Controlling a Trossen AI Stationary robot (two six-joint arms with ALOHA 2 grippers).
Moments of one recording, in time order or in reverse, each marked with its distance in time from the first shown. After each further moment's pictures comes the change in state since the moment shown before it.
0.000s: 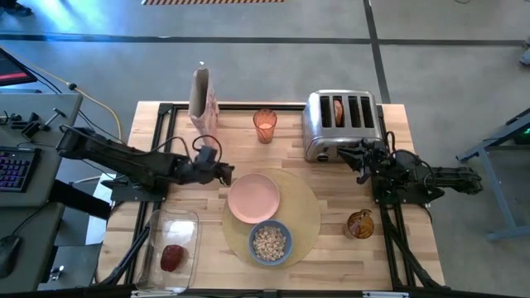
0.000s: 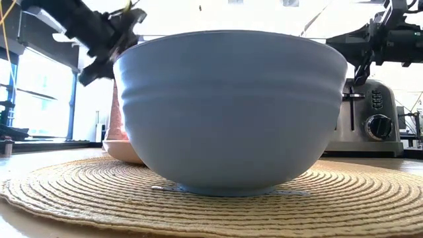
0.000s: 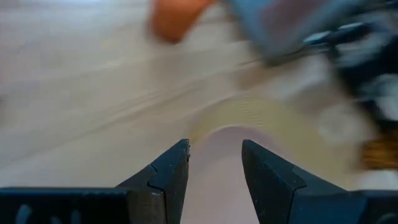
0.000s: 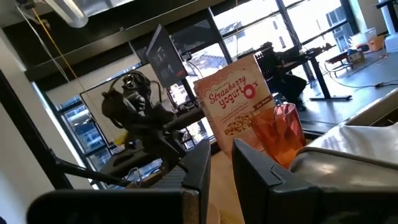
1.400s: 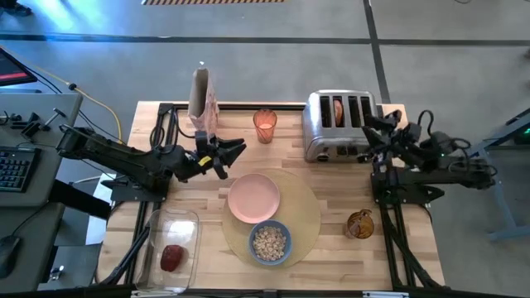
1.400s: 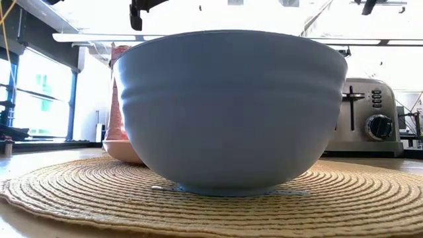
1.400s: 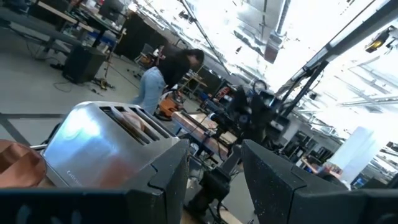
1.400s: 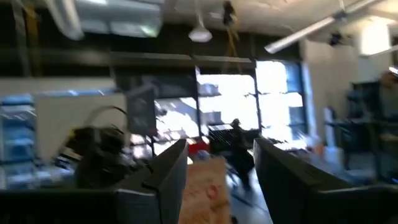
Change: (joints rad) left arm -0.001 0.000 0.000 0.963 -0.029 0.611; right arm 0.000 0.243 0.453 0.016 0.090 -0.478
